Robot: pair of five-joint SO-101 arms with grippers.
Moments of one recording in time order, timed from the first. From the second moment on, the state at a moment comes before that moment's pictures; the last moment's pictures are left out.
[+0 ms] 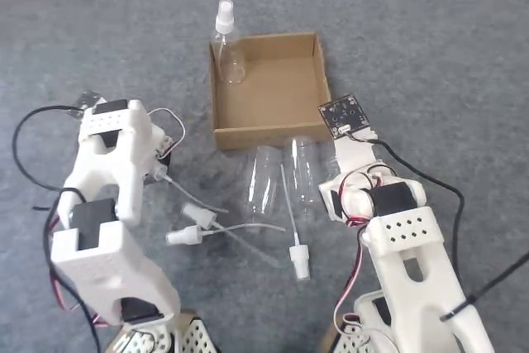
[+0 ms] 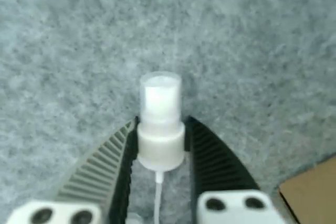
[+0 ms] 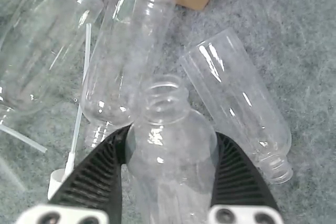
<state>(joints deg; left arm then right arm) -17.3 16.8 19.2 67.3 51.0 -17.3 -41.8 54.2 60.4 7.8</state>
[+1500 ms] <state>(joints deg) -17.4 -6.2 31.4 68.5 51.0 -17.3 -43.3 54.3 60.7 7.8</state>
